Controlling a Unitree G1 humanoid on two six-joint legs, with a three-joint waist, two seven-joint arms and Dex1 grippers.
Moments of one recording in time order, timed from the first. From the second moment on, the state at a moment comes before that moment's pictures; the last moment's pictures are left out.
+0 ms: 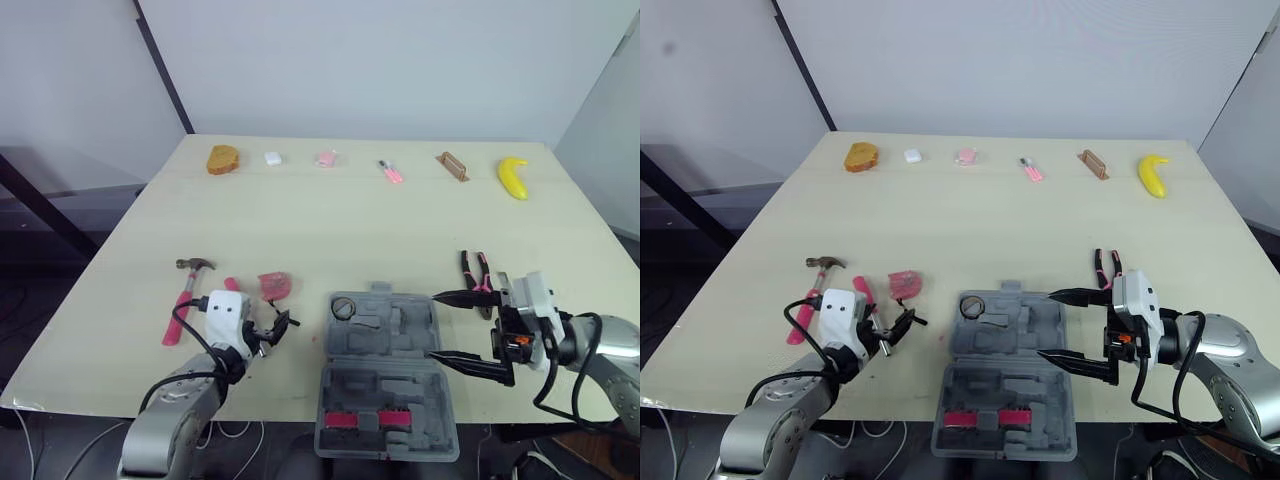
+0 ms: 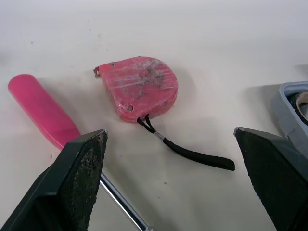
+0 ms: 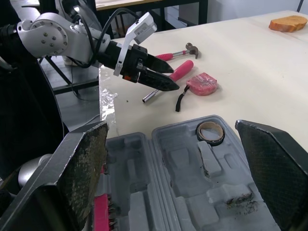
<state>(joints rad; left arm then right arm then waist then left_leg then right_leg) 0.11 0.36 0.12 -0.44 -0.37 0.68 -0.18 -0.02 -0.75 -0.09 -0.48 0.67 0.39 1.11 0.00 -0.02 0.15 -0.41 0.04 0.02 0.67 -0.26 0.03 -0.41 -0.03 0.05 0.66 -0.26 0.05</state>
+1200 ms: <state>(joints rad) -0.06 0.37 0.05 -0.34 -0.35 0.93 -0.24 -0.03 -0.76 -0.10 -0.51 0.71 0.43 1.06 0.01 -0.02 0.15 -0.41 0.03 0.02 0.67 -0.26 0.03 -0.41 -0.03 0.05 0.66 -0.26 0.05</state>
